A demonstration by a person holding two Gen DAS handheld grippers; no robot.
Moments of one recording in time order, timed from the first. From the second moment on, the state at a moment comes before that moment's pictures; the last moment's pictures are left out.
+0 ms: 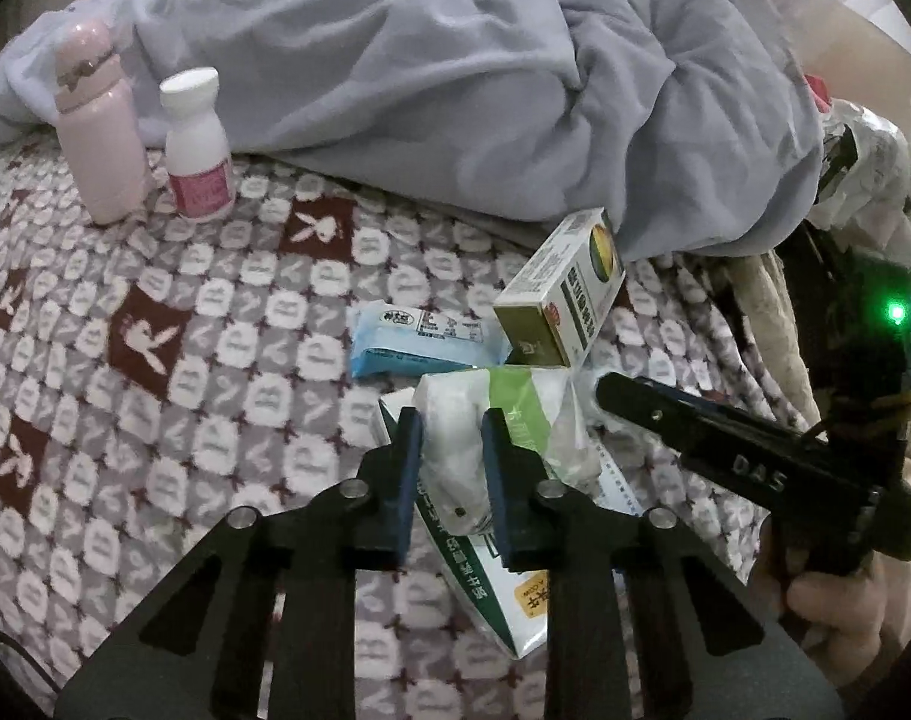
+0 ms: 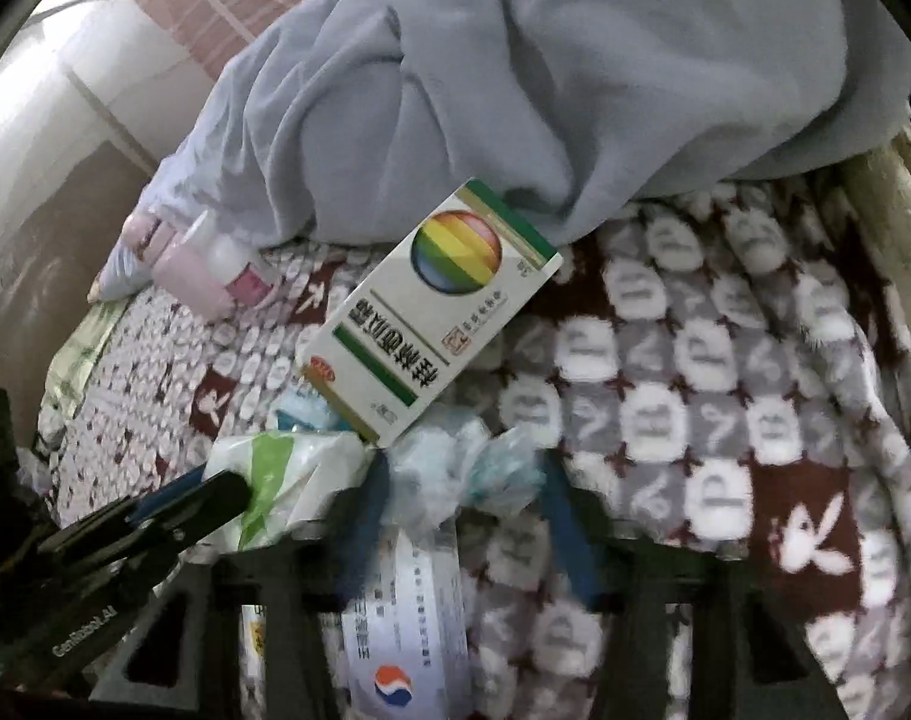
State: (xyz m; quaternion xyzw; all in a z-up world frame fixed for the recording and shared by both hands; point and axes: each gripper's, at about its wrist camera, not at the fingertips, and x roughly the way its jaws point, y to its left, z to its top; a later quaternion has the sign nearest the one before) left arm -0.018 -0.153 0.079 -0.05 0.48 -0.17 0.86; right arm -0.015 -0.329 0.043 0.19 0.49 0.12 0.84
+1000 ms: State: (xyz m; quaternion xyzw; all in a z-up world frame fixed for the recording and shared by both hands) left arm -0.105 -0.139 0.142 -0.04 0.44 -0.20 0.87; right arm -0.147 -0.359 0.115 0.13 0.44 0.12 0.88
